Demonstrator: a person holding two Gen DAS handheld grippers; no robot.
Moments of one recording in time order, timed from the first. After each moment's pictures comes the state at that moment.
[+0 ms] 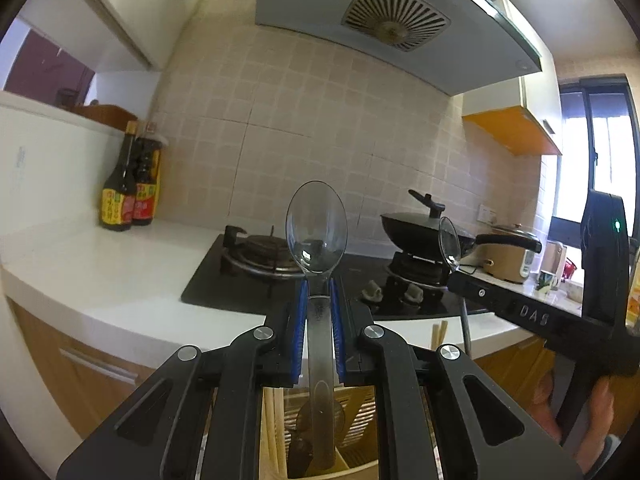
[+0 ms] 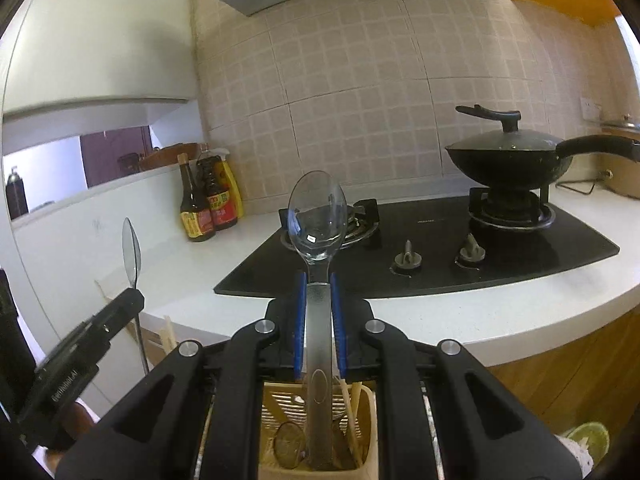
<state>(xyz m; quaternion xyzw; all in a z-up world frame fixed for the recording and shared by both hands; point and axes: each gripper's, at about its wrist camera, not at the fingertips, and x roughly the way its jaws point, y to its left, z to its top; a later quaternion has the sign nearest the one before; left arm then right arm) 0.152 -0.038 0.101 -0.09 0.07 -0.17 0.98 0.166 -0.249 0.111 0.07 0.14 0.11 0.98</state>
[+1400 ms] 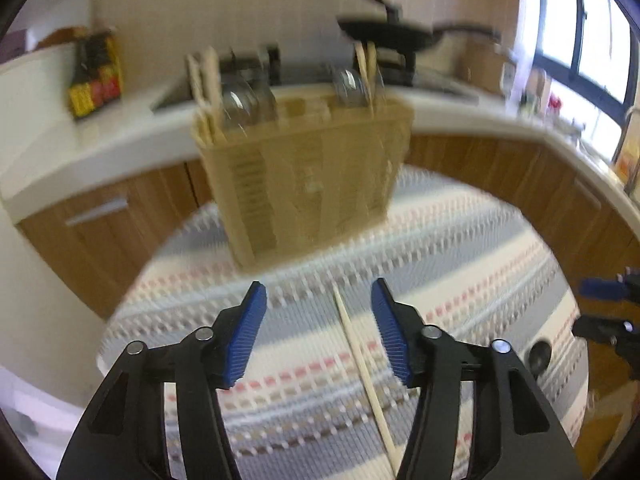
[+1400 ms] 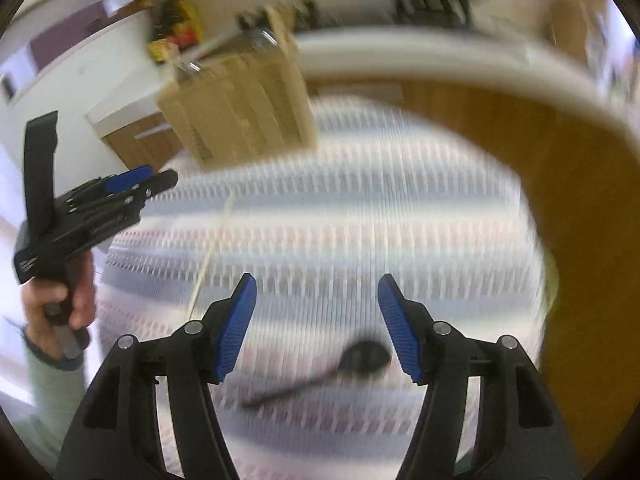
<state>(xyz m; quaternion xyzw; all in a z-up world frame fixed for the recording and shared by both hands) 0.068 -0.071 0.011 0.06 0.38 -0.21 0.90 -0.053 -0.297 0.008 0.10 0.47 0.05 0.87</state>
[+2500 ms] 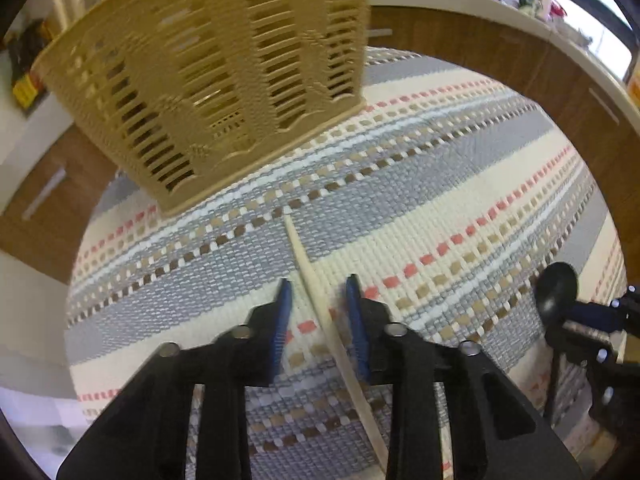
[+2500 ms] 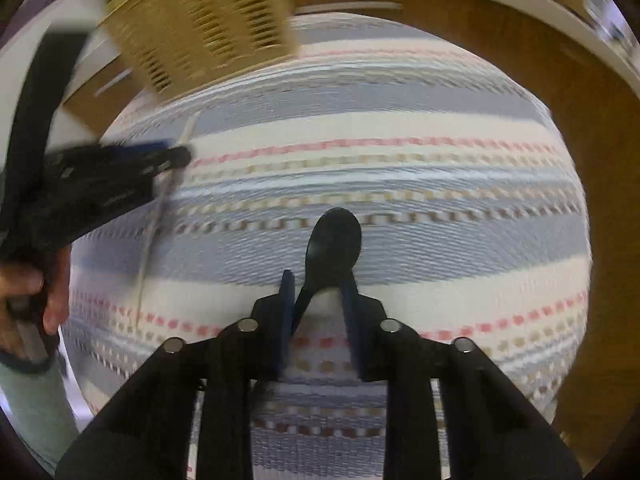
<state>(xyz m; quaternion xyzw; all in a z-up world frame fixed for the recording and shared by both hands) 0.094 -0.139 -0.062 0.17 0.49 -0.21 0.83 -0.021 -0.246 -0.063 0.06 0.54 0.03 0.84</state>
